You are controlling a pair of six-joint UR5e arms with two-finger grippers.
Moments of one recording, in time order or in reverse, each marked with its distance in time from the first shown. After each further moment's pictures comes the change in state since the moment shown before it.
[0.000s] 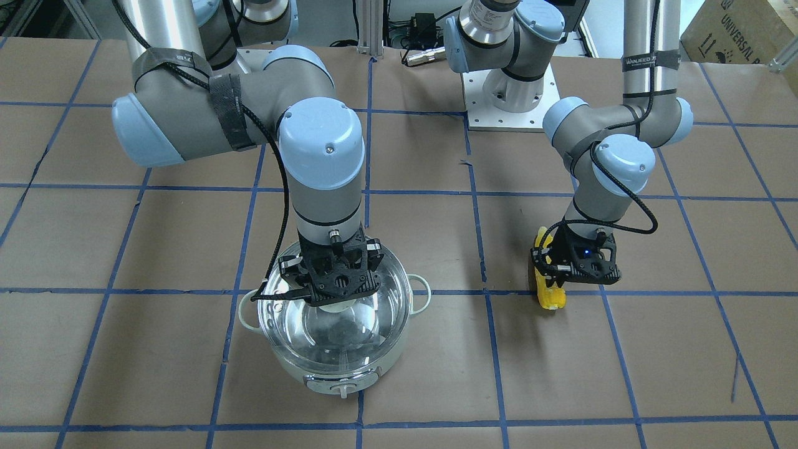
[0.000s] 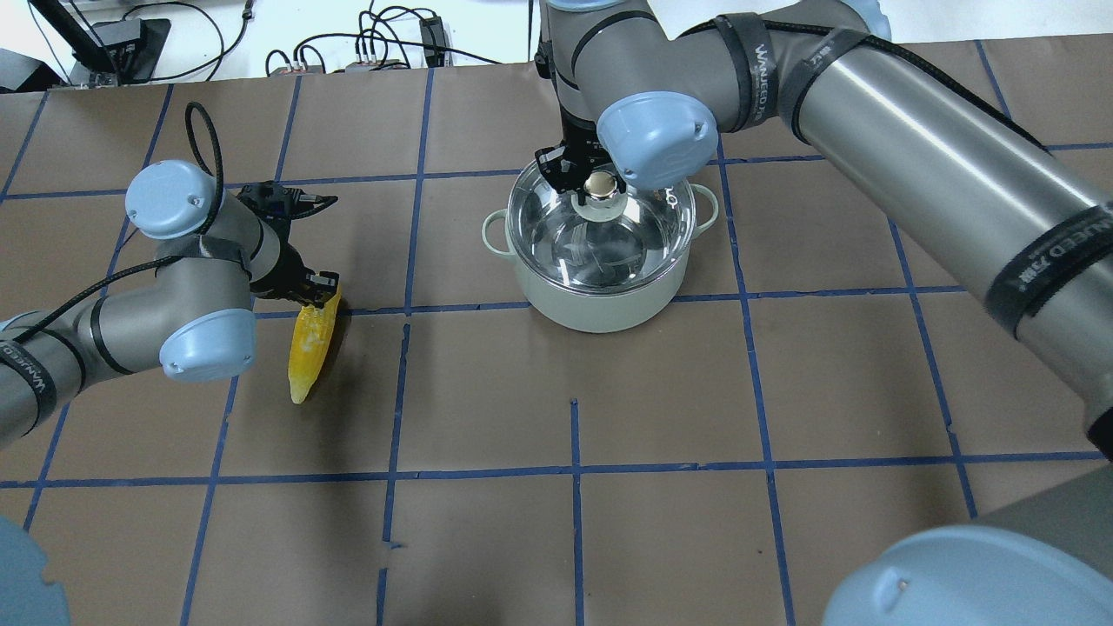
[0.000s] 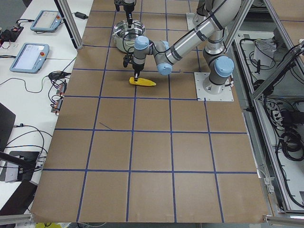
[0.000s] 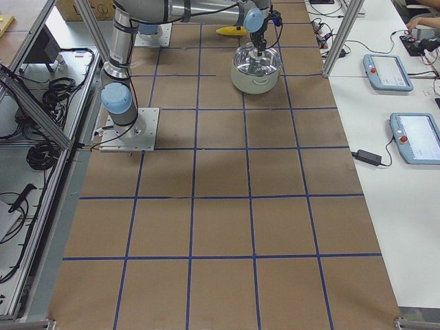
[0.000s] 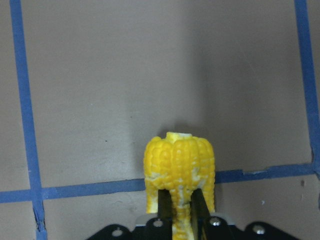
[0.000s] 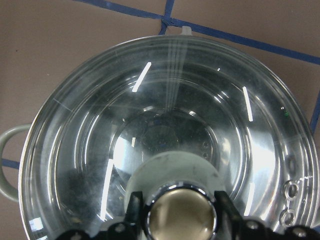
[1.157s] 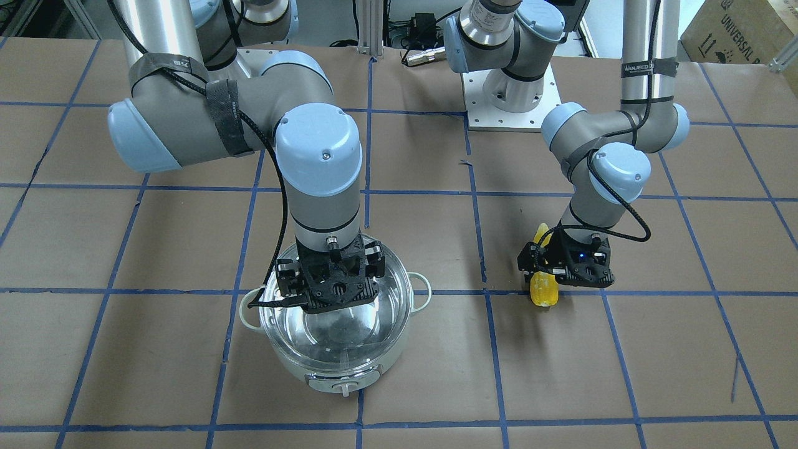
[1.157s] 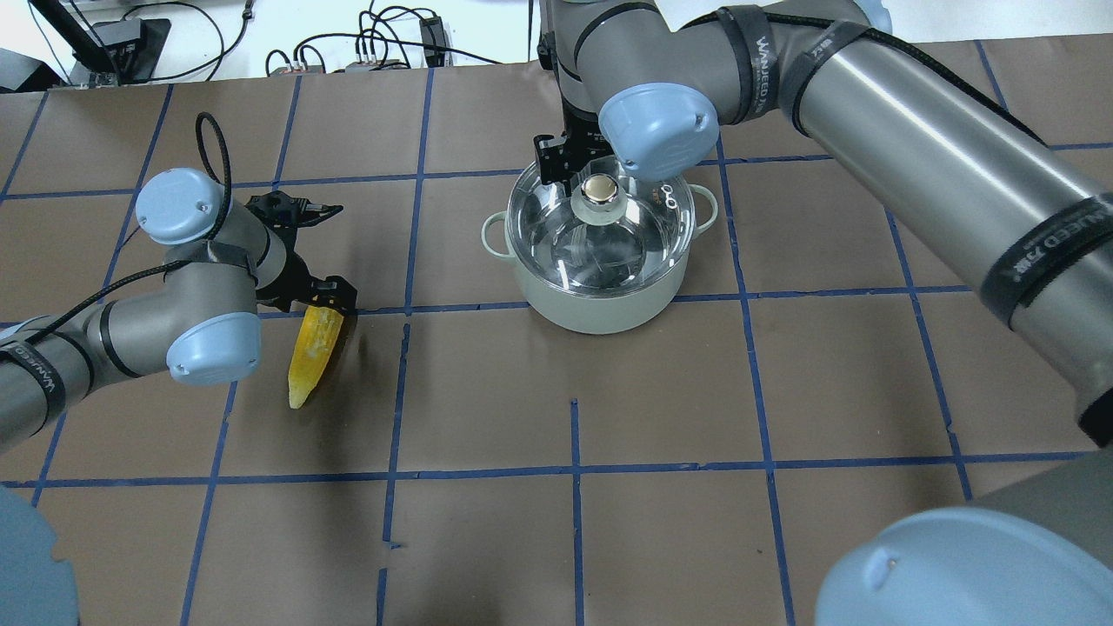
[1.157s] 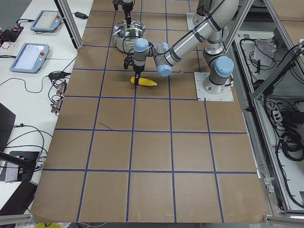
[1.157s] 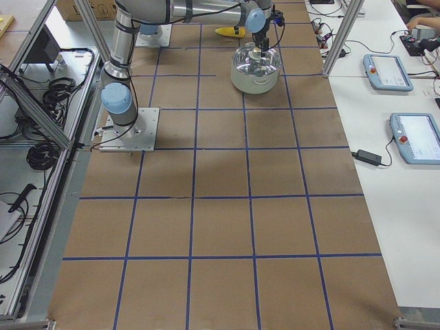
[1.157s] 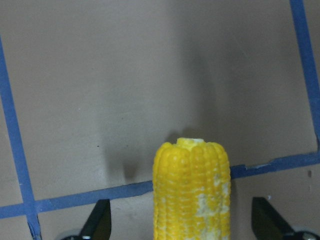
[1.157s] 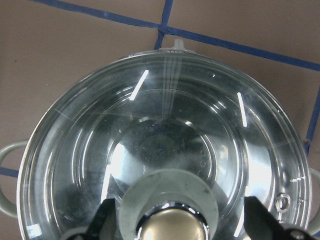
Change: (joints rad) left arm 0.001 -0.025 -0.009 -0.001 -0.008 0.004; right arm -0.003 0.012 -0.014 -0.003 0.002 0.008
